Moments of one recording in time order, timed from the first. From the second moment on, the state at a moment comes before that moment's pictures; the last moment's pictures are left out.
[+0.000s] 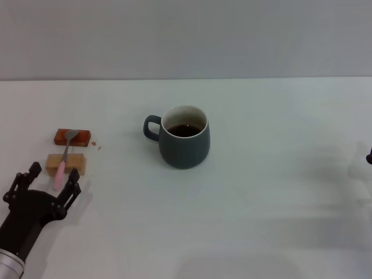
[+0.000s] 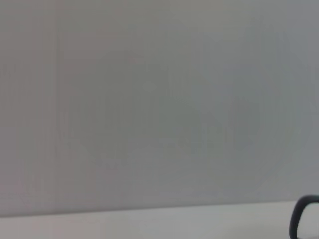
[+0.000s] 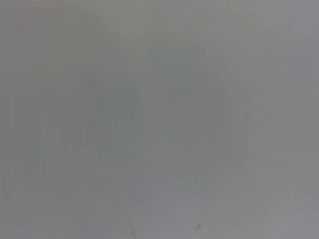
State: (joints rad) left arm -0.05 -2.08 -0.98 -0.41 2.72 1.13 -0.13; right arm 0.33 2.08 0.75 0.23 -2.16 -1.14 0.09
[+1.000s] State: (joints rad) left arm -0.08 -2.08 -0.97 -0.41 2.68 1.02 -0.05; right arm 0.34 2.08 0.75 0.23 -2.16 -1.13 0.09
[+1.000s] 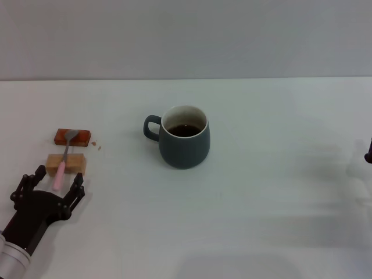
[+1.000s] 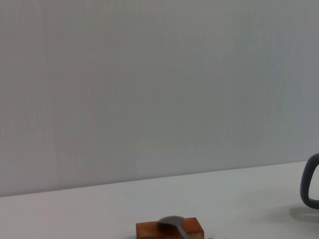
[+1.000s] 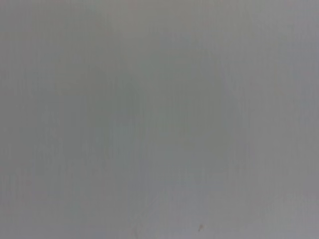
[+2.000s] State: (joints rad) left arm -0.09 -2.08 -0.96 -0.41 2.67 0.98 -0.06; right arm 0.34 2.08 0.75 0.23 -2.16 -1.14 0.09
